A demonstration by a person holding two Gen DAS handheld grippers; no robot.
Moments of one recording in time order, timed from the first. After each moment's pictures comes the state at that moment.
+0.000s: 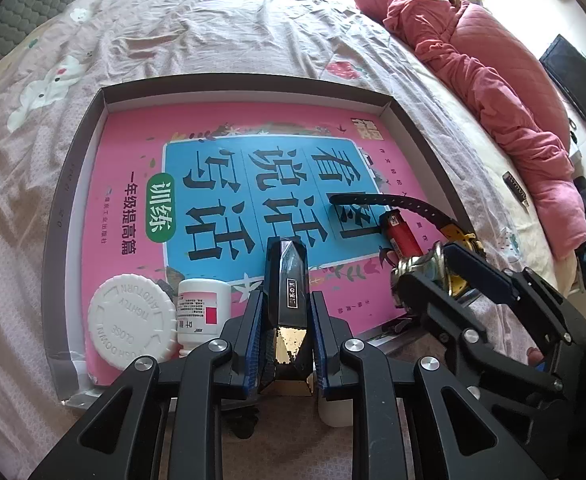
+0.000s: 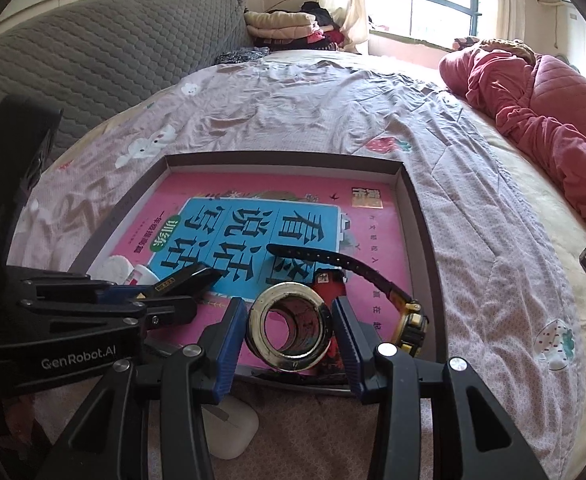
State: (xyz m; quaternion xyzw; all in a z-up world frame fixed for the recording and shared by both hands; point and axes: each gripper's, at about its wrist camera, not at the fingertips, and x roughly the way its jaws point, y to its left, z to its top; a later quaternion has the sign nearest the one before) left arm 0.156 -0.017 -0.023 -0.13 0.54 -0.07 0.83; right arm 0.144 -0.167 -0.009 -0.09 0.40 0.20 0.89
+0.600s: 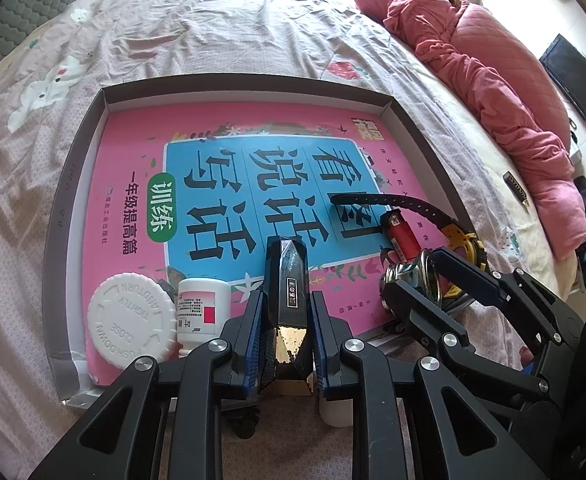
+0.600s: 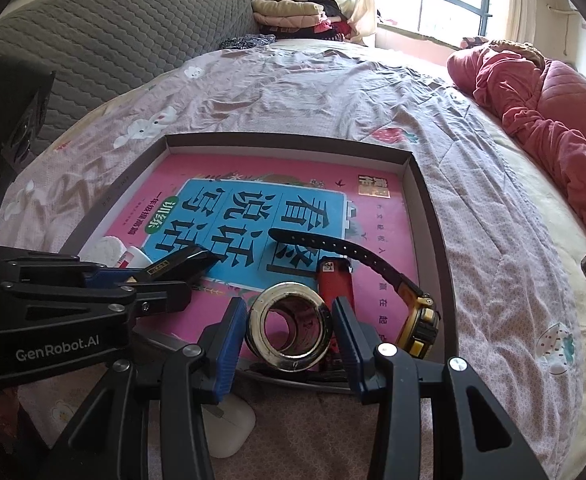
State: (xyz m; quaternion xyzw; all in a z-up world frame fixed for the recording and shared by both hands) left arm 0.157 -0.017 -0.023 -0.12 0.54 -0.07 0.83; right arm 0.147 -0.160 -0.019 -0.11 0.42 0.20 0.88
